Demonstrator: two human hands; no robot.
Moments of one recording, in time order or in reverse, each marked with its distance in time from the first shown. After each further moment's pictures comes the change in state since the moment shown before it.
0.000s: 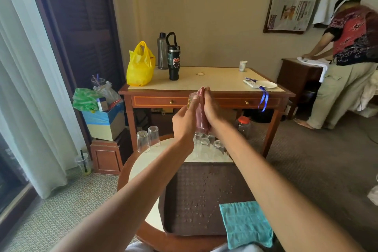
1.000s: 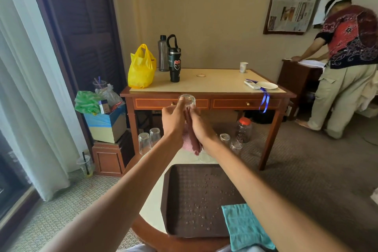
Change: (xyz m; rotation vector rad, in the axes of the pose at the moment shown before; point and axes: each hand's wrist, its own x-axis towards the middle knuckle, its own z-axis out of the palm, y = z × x) left_hand 0.018 0.013 -0.021 0.056 0.129 0.022; right_hand -0.027 0.034 0.025 -0.116 -0.070 0.011
